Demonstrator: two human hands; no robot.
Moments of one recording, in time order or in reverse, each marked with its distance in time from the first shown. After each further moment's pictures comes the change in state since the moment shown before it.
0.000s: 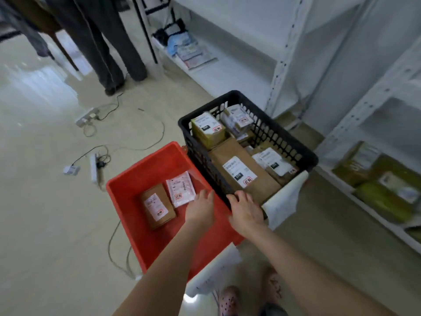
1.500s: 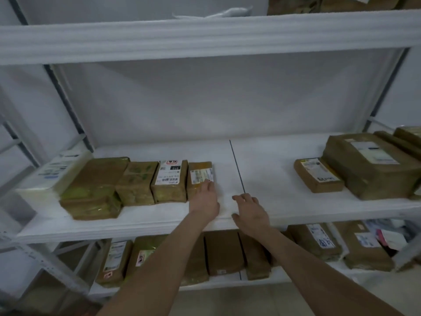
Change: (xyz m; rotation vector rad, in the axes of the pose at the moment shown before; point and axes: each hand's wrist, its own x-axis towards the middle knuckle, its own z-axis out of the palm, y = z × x) left_hand -0.156 0.854 -0.015 0.197 0.304 1.021; right_hand -0.449 0.658 -0.222 0.260 0.621 0.803
